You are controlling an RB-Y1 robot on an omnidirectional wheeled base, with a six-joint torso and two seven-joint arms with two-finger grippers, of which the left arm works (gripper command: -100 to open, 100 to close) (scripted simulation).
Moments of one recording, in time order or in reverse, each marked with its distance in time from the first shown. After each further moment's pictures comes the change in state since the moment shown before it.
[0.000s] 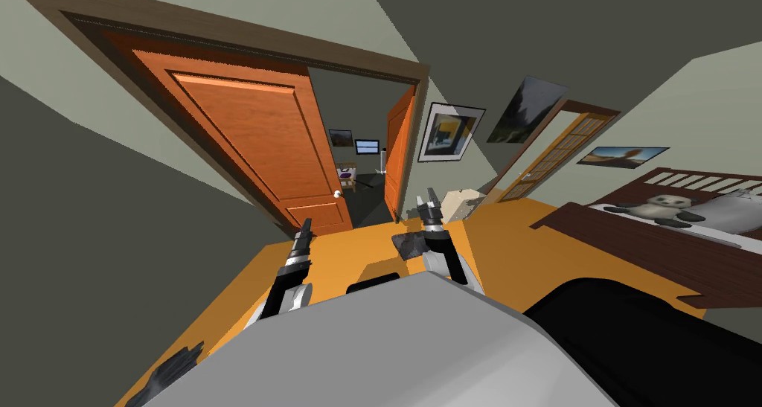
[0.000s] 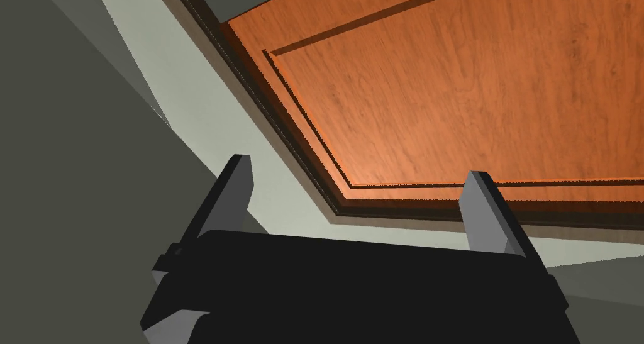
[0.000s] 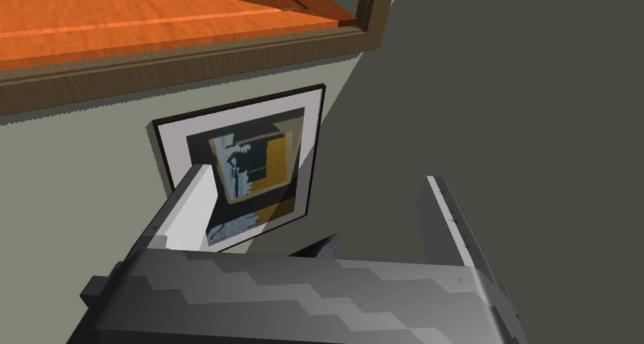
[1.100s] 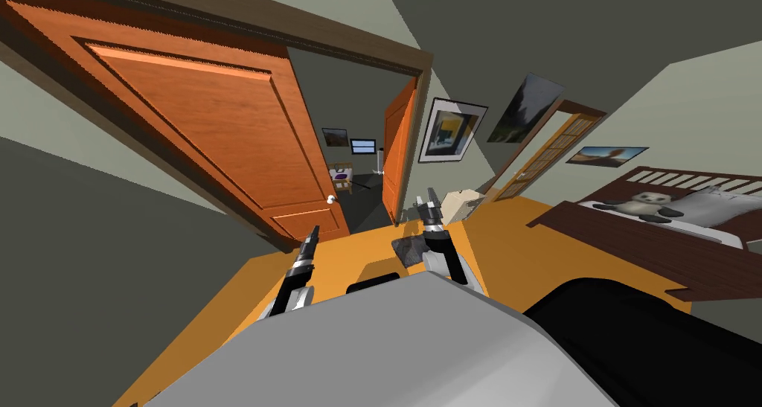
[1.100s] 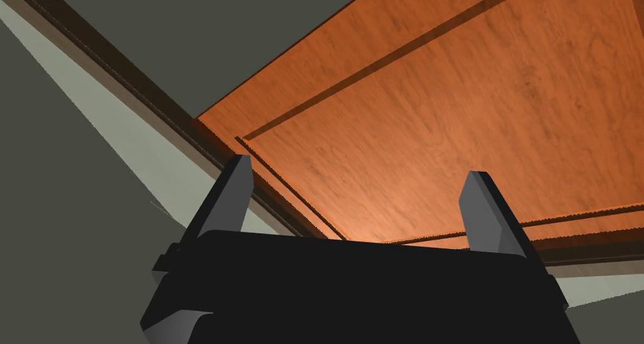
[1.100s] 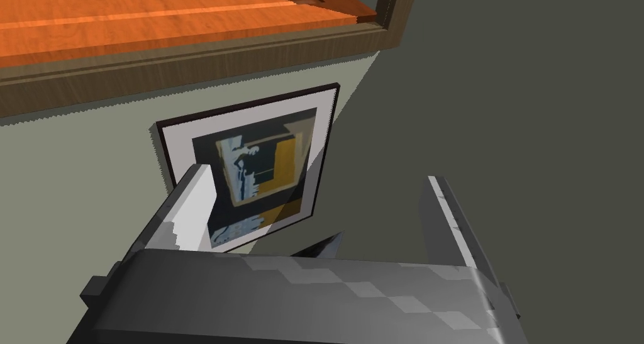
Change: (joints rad) arm -0.099 0.068 -0.027 0.310 0.064 -0.109 -0.220
